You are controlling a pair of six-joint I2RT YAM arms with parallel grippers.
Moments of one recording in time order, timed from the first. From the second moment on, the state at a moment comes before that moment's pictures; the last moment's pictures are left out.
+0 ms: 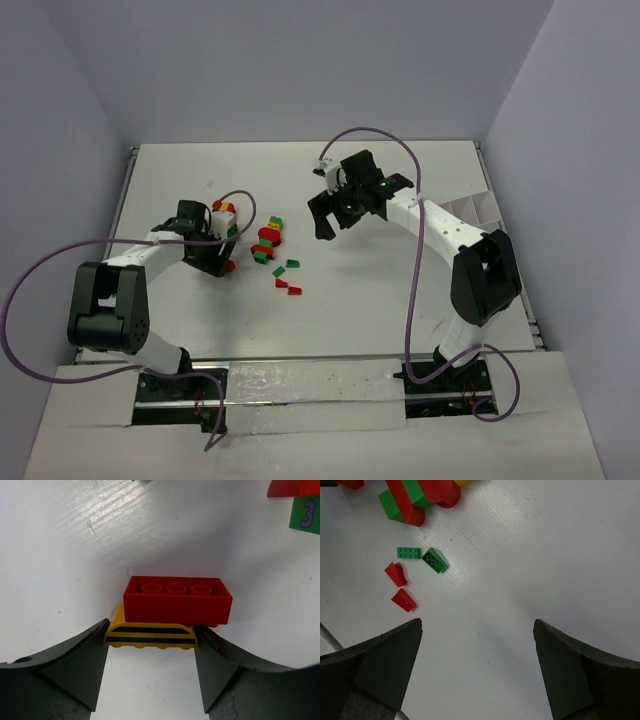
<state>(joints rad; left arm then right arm) -0.14 1.54 0.83 -0.45 0.09 0.32 0.53 1.72 1.41 -0.60 -0.32 -0.08</state>
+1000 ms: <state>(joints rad) -0.60 1.15 0.95 -0.43 0.23 0.38 0.49 1.76 1.42 -0.44 -0.92 0.36</state>
